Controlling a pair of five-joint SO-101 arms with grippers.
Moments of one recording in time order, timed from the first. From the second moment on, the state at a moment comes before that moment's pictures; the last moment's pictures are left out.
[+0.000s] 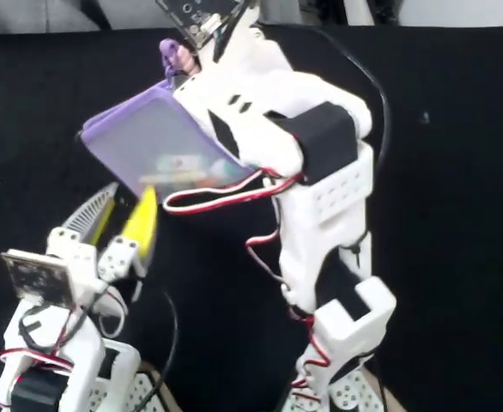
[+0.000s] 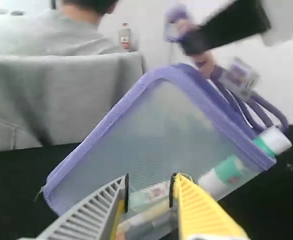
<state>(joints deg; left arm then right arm) 6.6 -104.9 60.8 57.8 0.6 -30.6 13.1 -70.7 95.5 18.3</state>
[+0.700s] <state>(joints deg) -15.0 -104.9 53.1 59.1 1.6 -31.7 3.8 -70.7 100.1 2.8</state>
